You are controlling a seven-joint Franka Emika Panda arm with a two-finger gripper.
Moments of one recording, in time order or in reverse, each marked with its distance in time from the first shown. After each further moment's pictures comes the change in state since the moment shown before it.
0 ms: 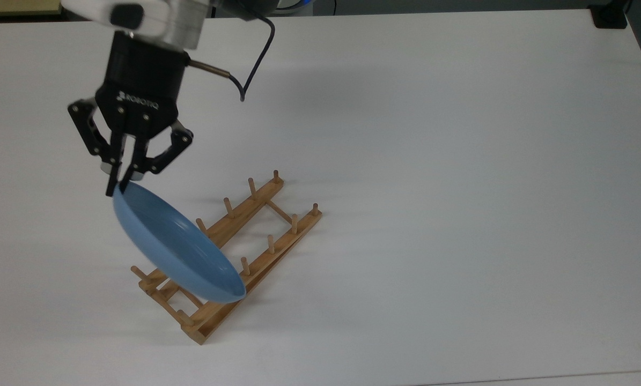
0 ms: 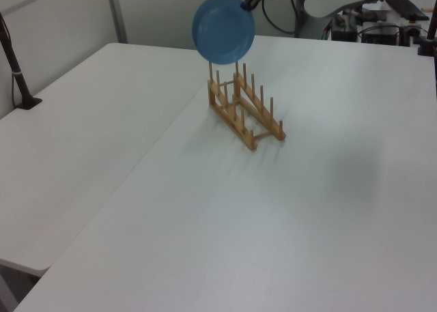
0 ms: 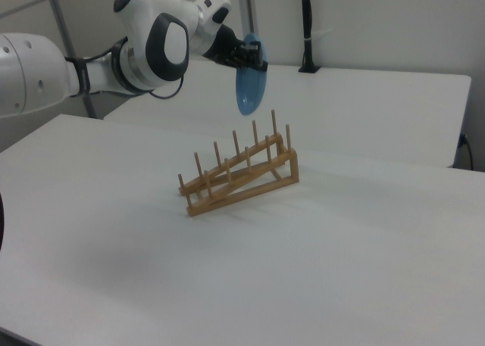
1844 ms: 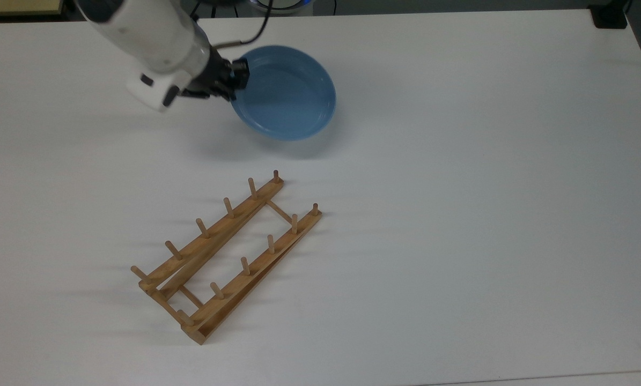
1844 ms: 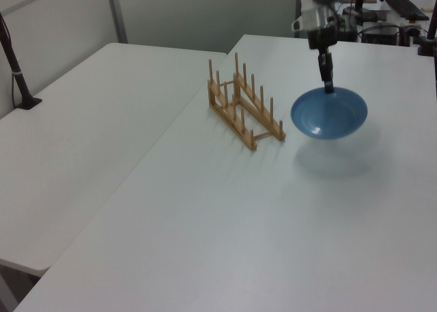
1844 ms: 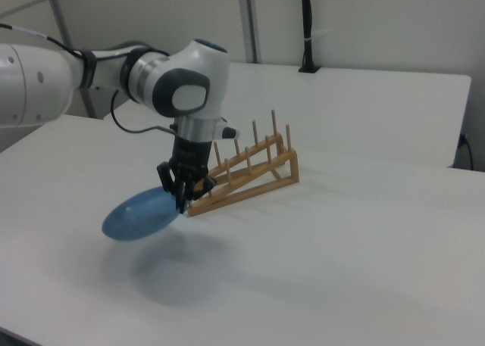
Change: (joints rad) arm 0.030 -0.041 -0.079 -0.175 0.544 -1.072 -0.588
